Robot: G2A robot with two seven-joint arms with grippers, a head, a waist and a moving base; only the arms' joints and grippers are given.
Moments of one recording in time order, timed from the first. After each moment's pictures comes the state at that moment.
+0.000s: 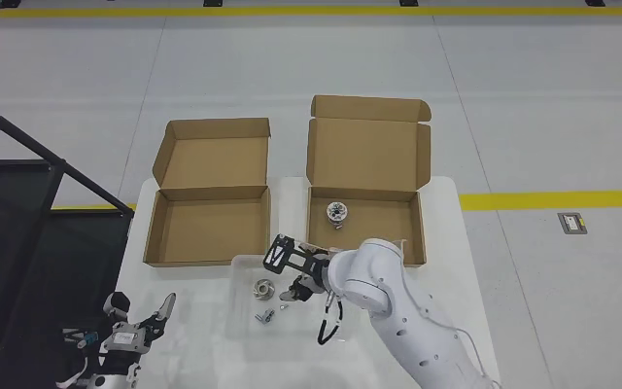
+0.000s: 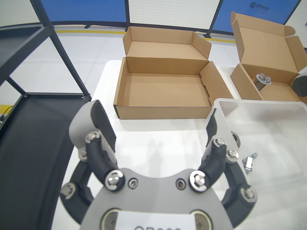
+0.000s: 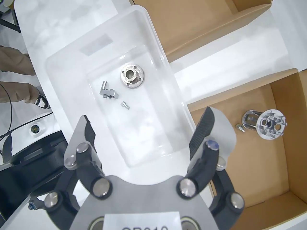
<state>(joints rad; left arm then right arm) 1.77 -1.18 -1.77 -1.80 1.11 -0.13 0.27 -0.73 -1.53 0.96 -1.45 -1.18 -0.53 1.09</state>
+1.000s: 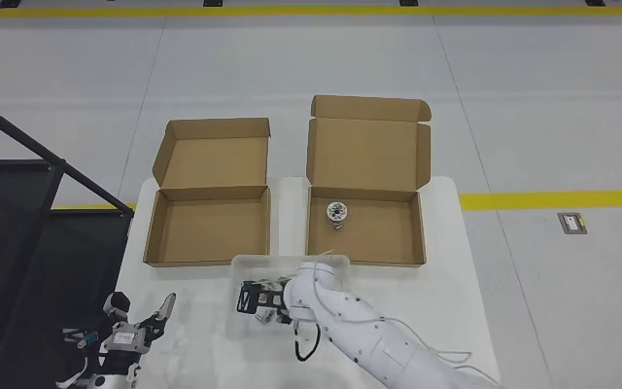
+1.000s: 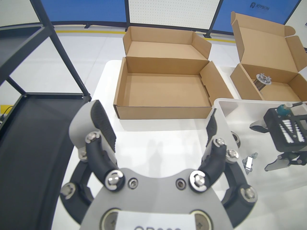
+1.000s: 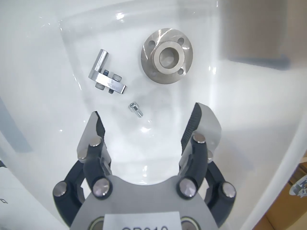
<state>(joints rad) 1.77 -1.18 -1.77 -1.80 1.11 -0.13 0.27 -0.51 -1.69 0.54 -0.92 -1.34 -0.52 0.94</state>
